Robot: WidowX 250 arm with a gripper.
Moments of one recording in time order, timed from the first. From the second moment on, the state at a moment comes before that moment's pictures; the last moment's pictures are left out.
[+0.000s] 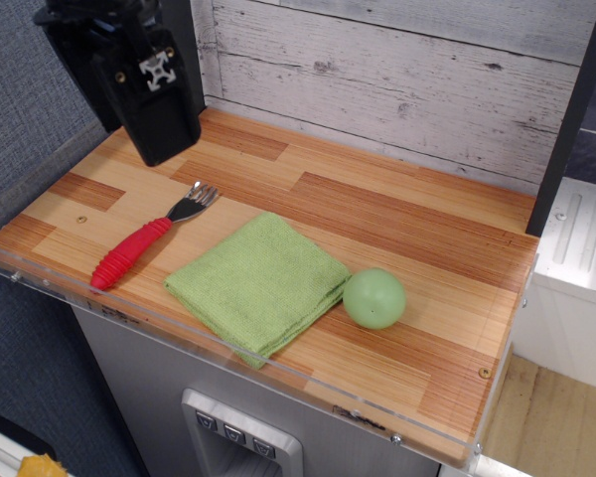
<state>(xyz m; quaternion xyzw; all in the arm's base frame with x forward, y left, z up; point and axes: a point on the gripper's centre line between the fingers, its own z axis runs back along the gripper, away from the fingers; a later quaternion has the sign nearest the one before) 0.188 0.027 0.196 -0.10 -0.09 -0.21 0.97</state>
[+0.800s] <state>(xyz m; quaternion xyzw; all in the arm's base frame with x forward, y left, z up) 0.240 0.031 0.162 -0.04 -0.09 -0.13 0.99</state>
